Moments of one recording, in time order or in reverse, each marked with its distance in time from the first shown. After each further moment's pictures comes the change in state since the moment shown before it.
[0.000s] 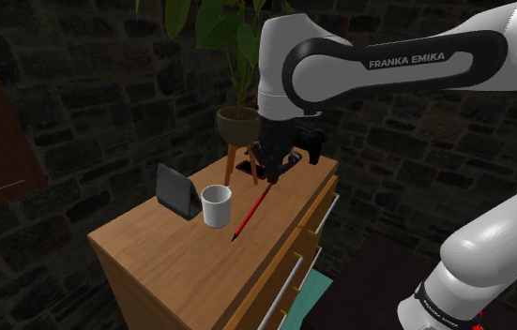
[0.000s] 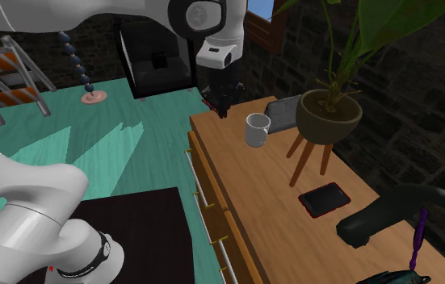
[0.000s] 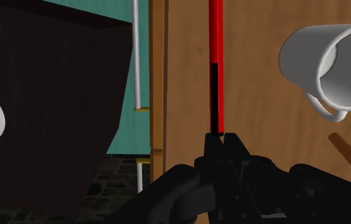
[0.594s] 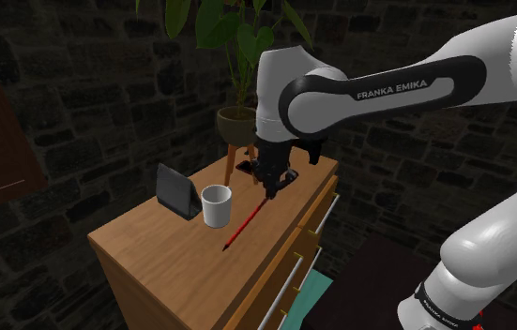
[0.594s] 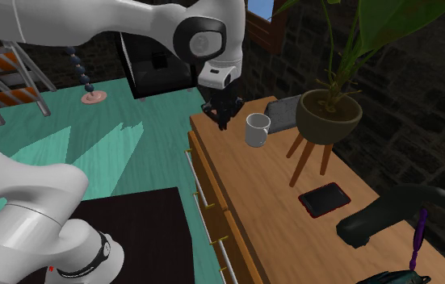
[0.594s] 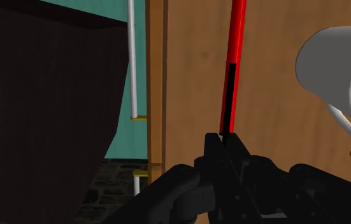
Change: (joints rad) arm 0.003 0.018 0.020 -0.109 -0.004 0.124 0.009
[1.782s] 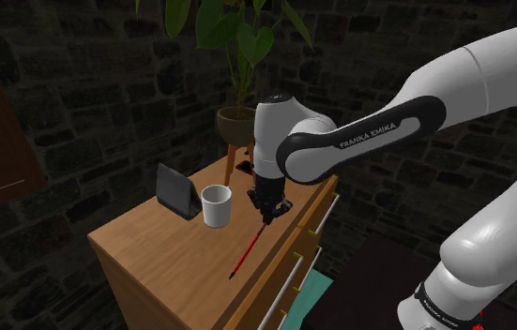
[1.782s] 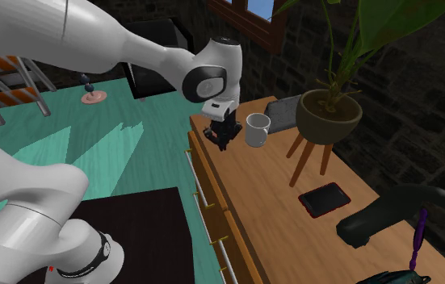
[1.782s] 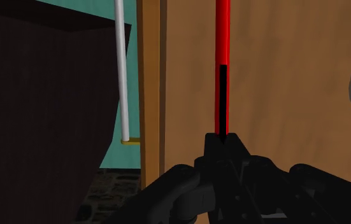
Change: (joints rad) arm -0.008 0.107 0.051 -0.166 -0.064 0.248 0.058
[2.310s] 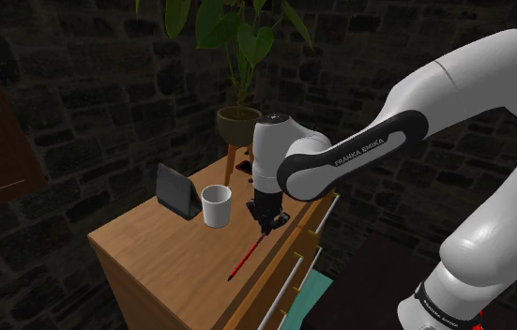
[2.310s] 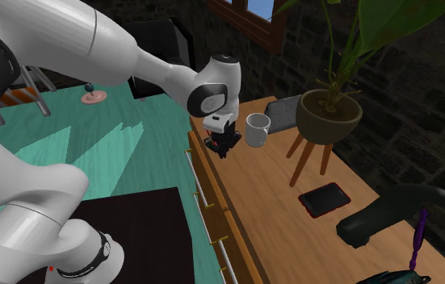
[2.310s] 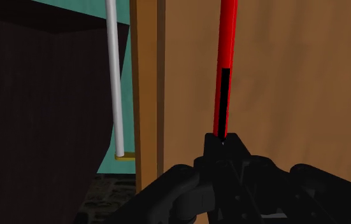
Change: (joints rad) arm -0.005 0.088 0.019 -0.051 -0.076 0.112 0.062
